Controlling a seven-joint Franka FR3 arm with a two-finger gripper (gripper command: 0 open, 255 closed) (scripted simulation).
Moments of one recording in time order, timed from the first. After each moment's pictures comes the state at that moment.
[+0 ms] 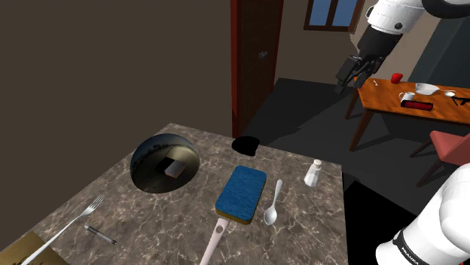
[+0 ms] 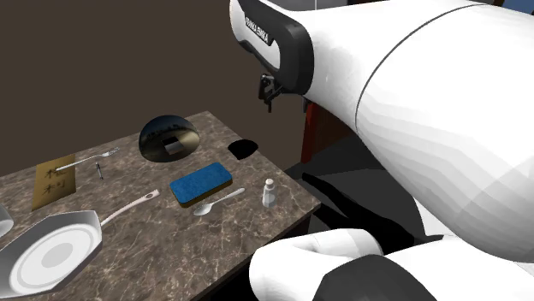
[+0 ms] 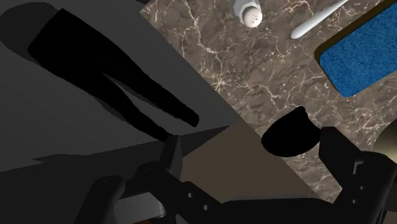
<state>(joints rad) 0.02 -0.83 -0.04 -2.32 -0.05 1.71 0.14</state>
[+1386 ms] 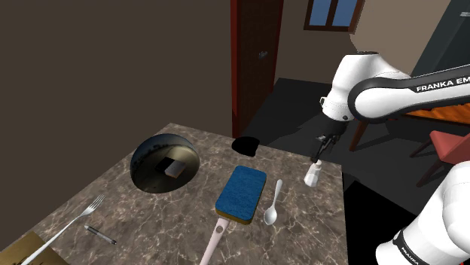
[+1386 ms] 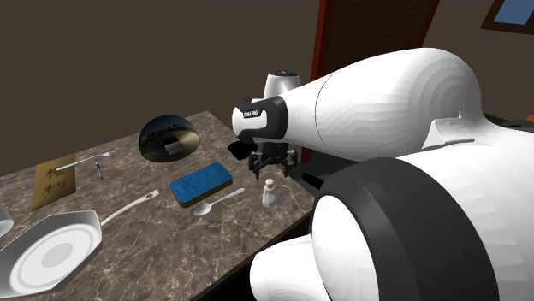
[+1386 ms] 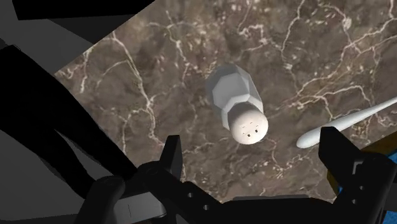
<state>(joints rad) 0.11 -0.65 -0.09 -2.76 0.02 2.13 0.02</state>
